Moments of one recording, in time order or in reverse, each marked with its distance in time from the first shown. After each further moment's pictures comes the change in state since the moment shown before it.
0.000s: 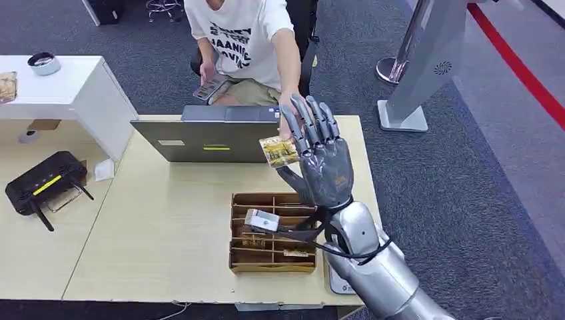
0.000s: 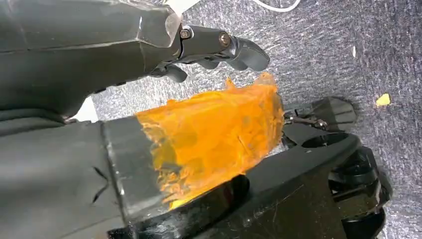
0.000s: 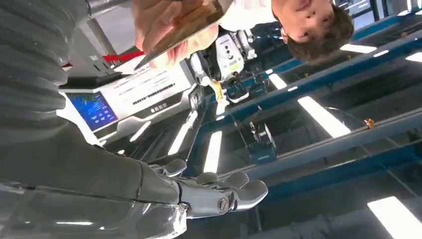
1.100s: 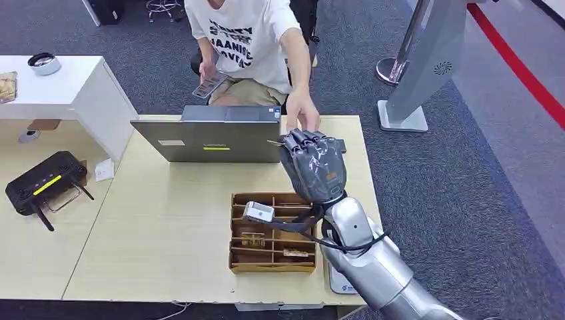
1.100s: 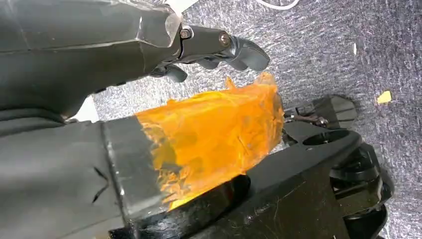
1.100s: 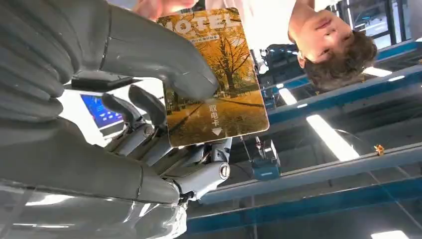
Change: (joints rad) left arm 0.000 0.002 -0.007 0.000 0.012 -0.006 0.005; right arm -0.036 0.006 0.014 0.119 0.018 0.008 0.031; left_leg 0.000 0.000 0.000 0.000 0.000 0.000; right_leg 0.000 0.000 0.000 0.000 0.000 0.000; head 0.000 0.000
